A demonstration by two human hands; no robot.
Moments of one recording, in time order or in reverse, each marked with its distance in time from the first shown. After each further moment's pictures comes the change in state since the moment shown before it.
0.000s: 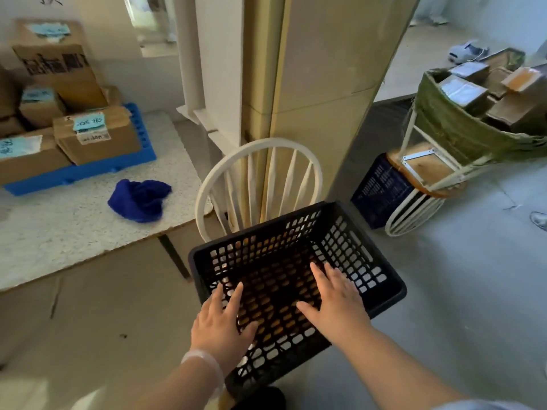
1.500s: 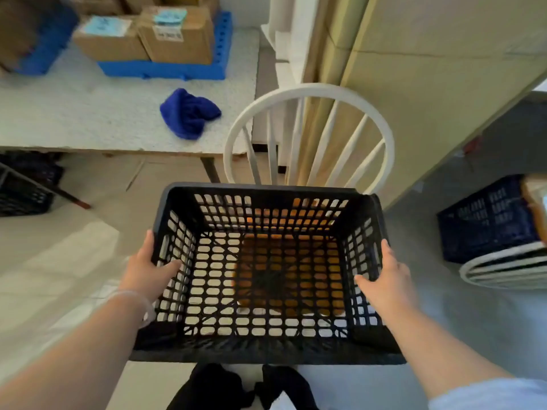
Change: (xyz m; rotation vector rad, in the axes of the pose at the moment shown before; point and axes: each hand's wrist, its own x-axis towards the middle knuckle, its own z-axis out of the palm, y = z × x) left_hand 0.000 -0.009 0.033 -0.786 0.447 -0.789; right_hand 0.146 0.133 -0.039 0.173 -0.082 0.002
